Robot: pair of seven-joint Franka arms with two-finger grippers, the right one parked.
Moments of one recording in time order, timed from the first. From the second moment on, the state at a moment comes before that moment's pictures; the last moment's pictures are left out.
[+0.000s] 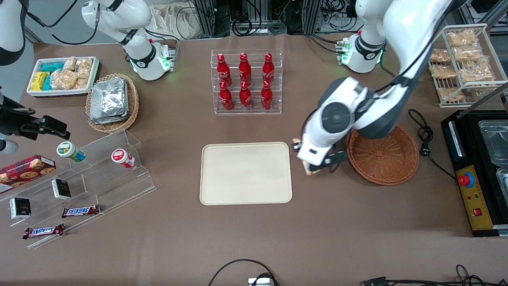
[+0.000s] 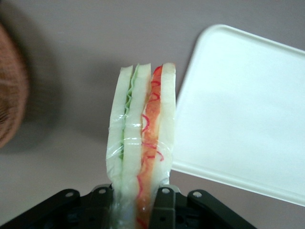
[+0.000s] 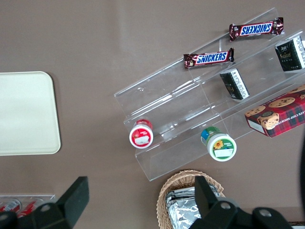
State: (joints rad) arm -0.06 0.57 -0.66 -1.58 0.24 1.90 -1.04
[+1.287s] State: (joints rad) arm -0.19 0.88 -0.66 -1.36 0.43 1.95 -1.04
